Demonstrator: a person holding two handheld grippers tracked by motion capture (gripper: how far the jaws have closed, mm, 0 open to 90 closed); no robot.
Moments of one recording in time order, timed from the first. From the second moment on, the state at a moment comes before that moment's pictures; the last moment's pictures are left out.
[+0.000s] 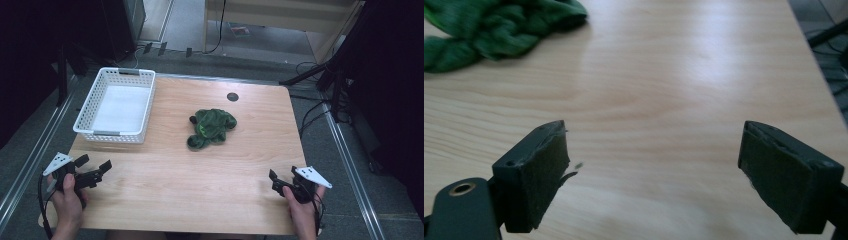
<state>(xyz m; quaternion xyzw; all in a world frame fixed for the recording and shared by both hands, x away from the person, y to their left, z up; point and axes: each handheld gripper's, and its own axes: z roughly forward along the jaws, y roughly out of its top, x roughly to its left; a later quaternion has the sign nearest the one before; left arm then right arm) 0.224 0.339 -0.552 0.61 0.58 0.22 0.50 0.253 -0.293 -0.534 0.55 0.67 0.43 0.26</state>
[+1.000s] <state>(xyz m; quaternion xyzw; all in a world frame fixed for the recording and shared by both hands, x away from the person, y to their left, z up) 0.224 0.341 -0.552 0.60 0.58 0.21 0.51 0.356 -0.090 -0.485 0.41 0.77 0.43 0.23</state>
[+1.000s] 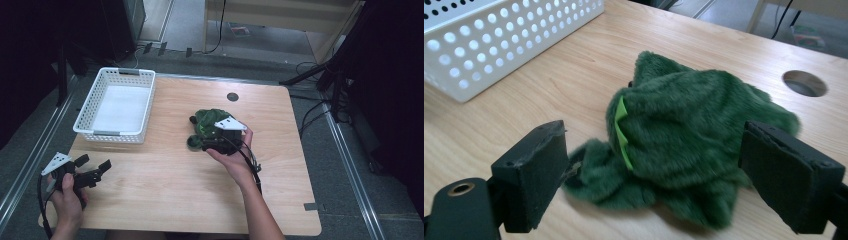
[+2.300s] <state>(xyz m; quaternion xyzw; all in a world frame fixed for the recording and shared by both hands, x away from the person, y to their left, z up) 0.251 0.265 -0.479 0.65 0.50 0.18 0.54 0.387 -0.087 -0.515 0.47 0.75 0.39 0.22</state>
